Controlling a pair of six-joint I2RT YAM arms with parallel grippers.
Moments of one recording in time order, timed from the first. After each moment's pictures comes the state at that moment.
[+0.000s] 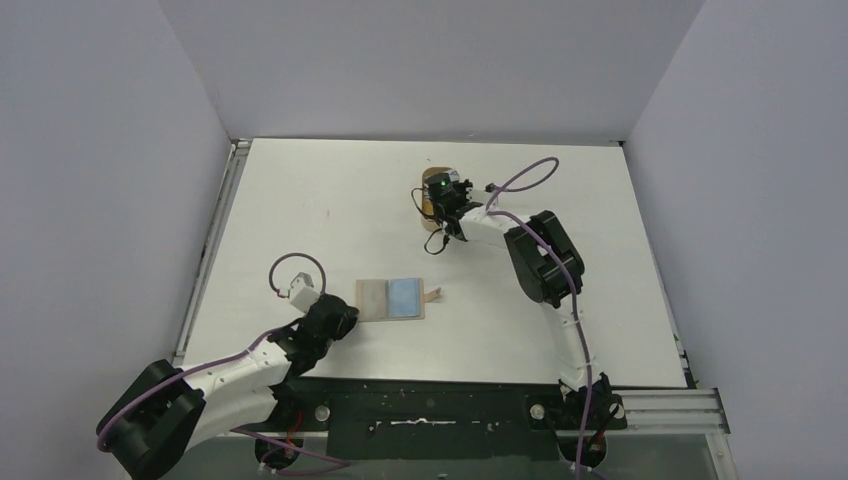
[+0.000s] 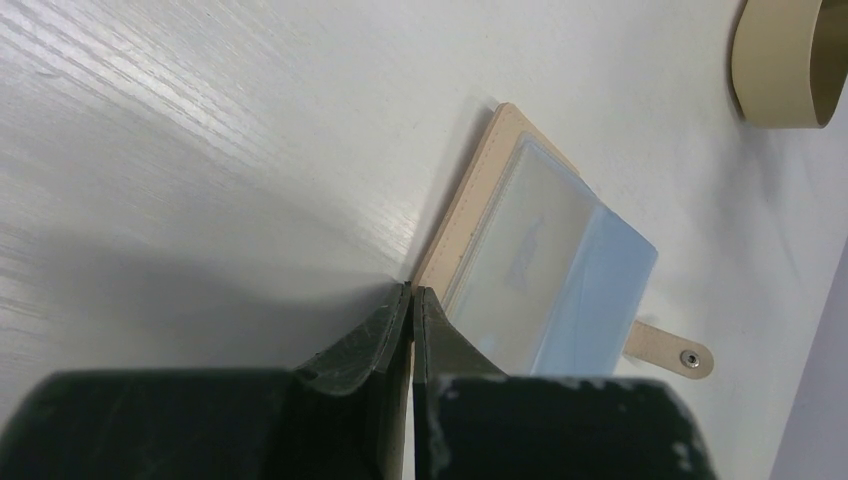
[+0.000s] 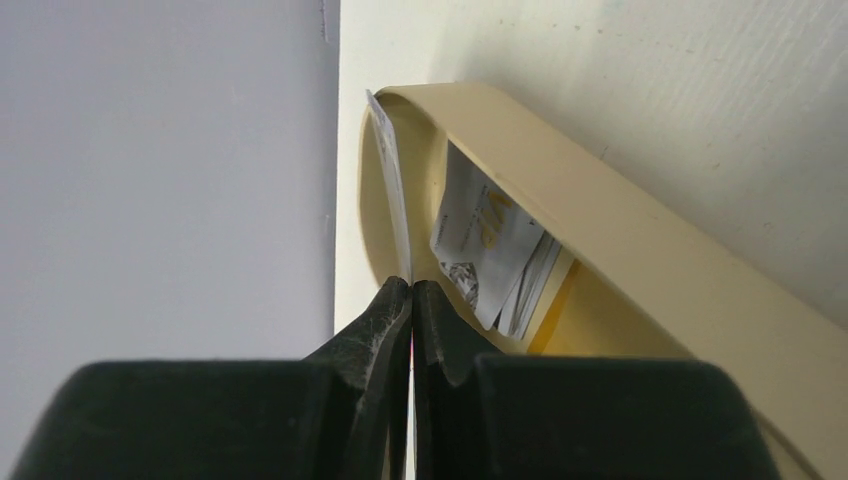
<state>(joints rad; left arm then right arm) -0.70 1.01 0.16 0.10 -0.46 -1.30 0.58 2.27 1.56 0.09 0.64 1.77</state>
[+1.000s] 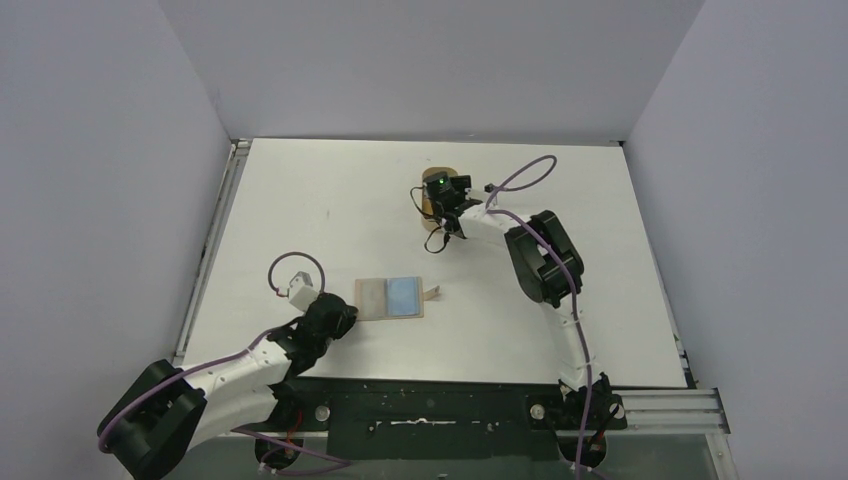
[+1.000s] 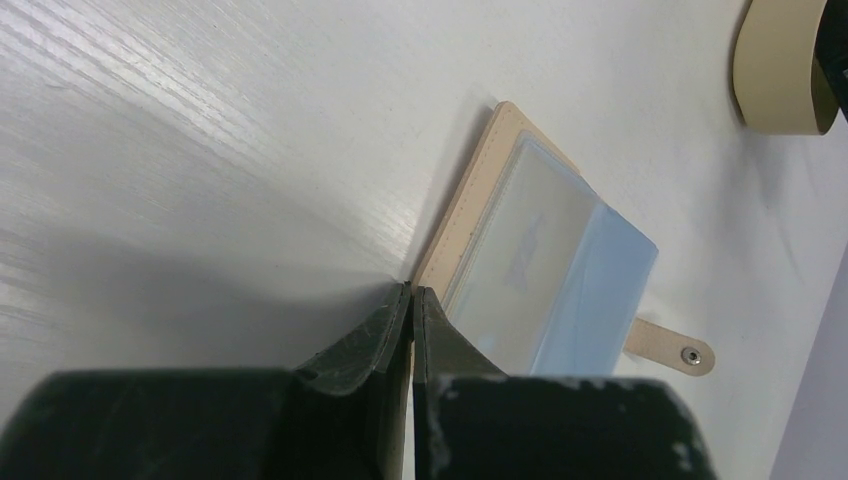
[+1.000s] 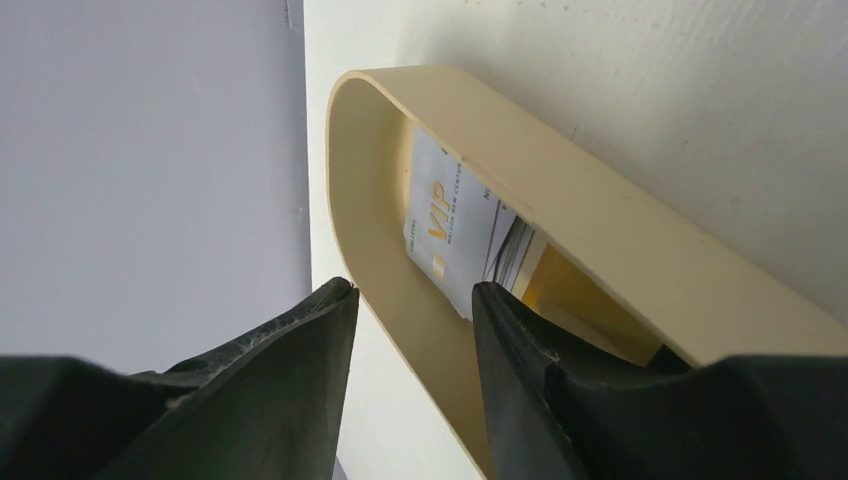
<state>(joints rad) -0.68 1.02 0.16 0.11 -0.45 -1.30 0.58 2.29 1.61 0.00 0.61 1.79</state>
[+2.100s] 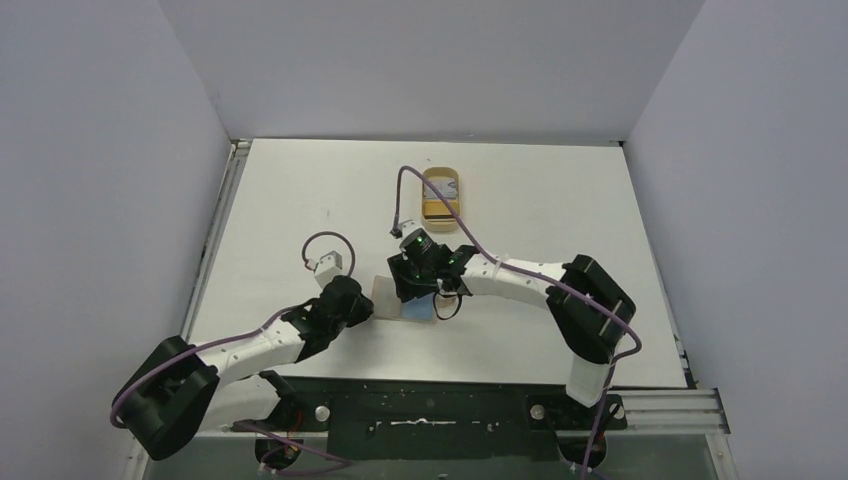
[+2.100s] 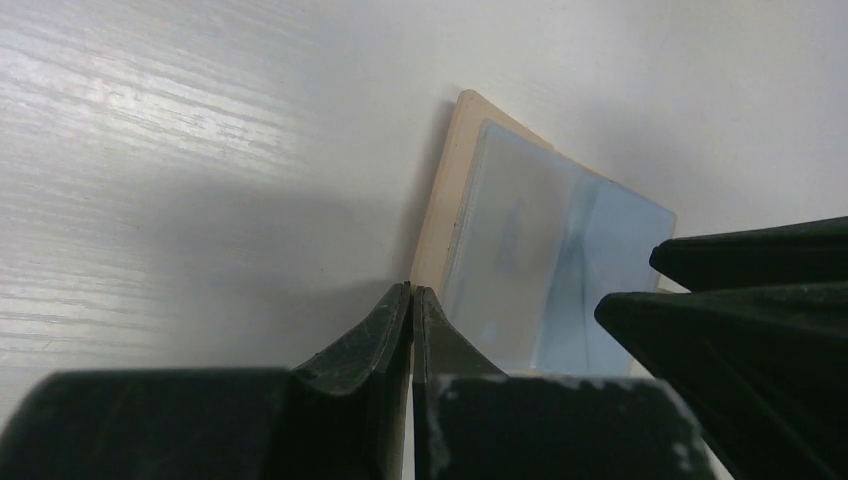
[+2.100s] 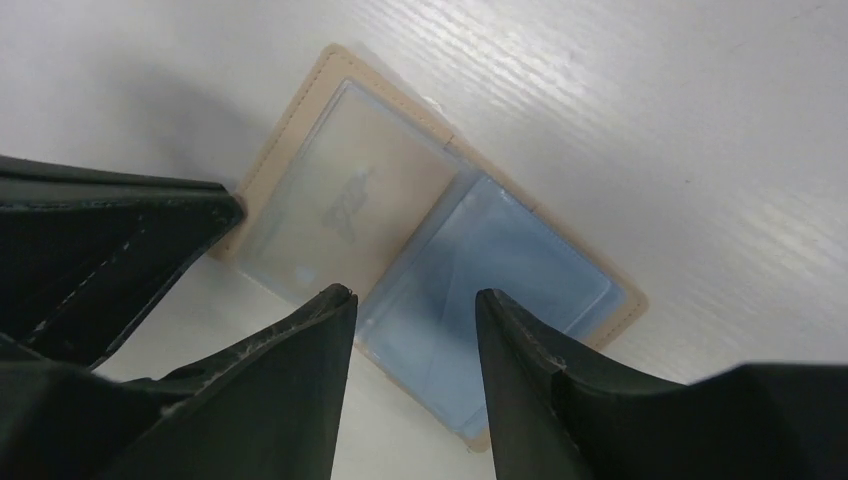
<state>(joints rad) -0.71 1.13 0.34 0.06 -0.34 -1.01 0.89 1.80 1.18 -0.29 0.03 0.41</state>
